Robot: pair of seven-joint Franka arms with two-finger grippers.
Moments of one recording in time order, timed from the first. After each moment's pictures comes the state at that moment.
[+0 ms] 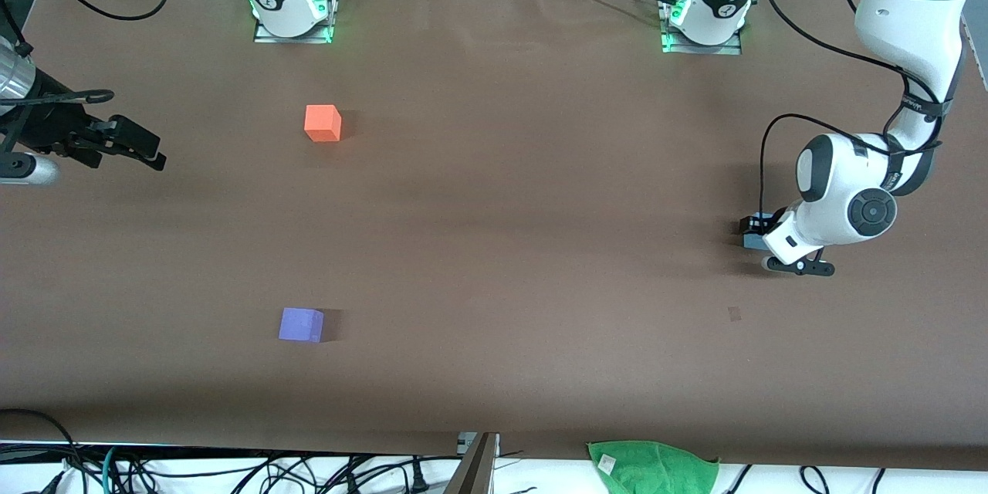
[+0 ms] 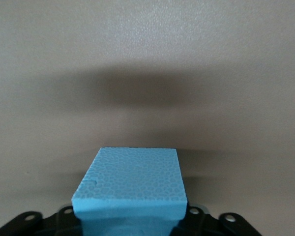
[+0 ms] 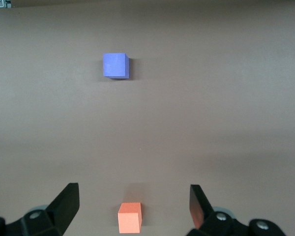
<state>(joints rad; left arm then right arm) 0.15 0.55 -0.07 -1.96 0.12 2.30 0.09 0.14 0.12 -0.10 -1.49 0.06 1.65 0.10</state>
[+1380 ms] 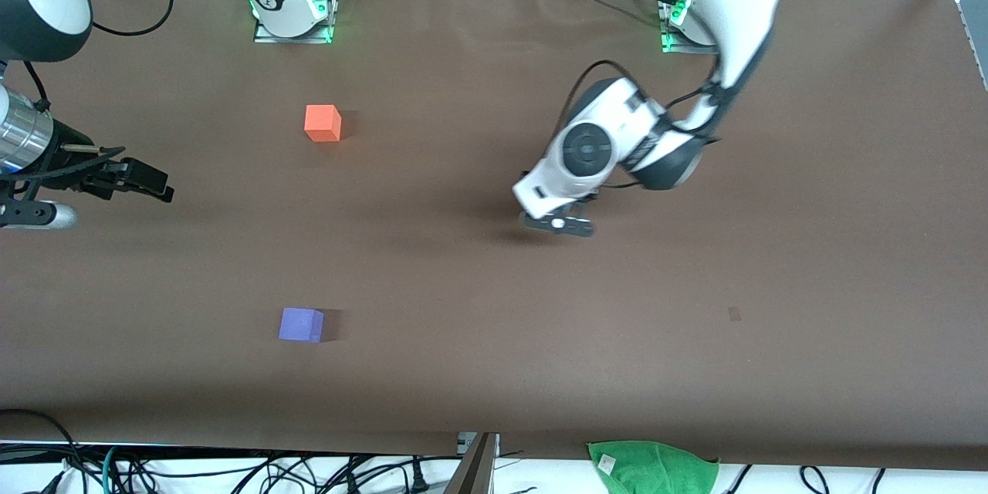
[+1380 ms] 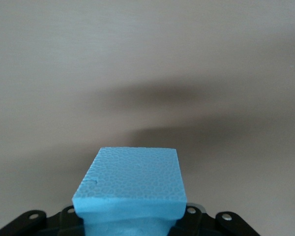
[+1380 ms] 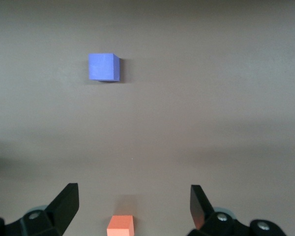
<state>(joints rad) -0.31 0.73 -0.43 -1.53 0.12 2.10 -0.59 0.10 0.23 -0.11 -1.50 0.09 1.72 0.03</state>
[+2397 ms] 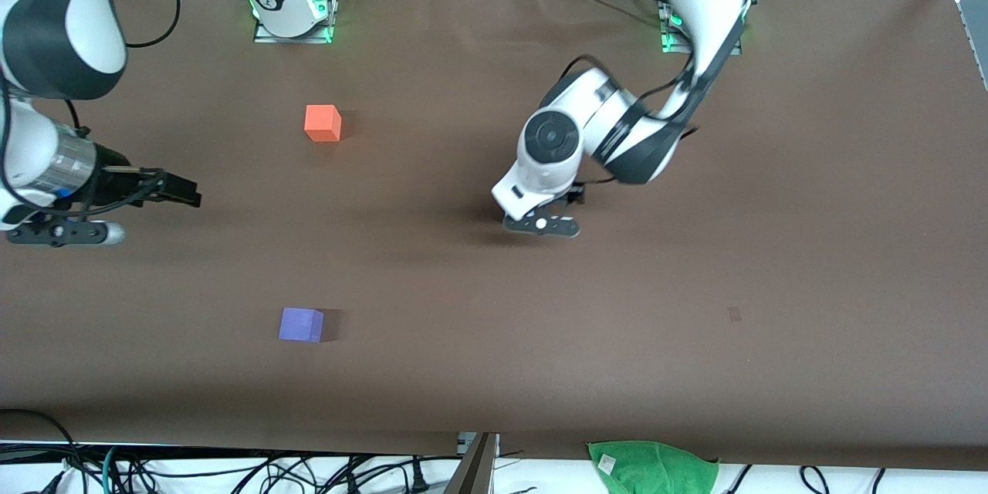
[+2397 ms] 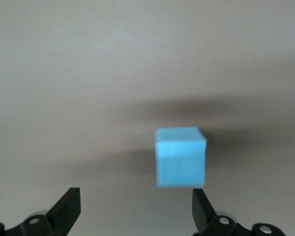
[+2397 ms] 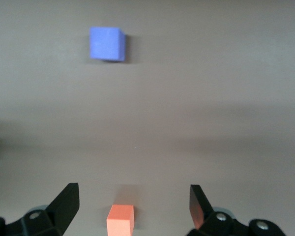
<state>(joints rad) -0.41 0.59 -0.28 -1.41 0.12 1.85 -0.65 0.14 0.28 -0.08 -1.50 0.09 1.69 0.03</state>
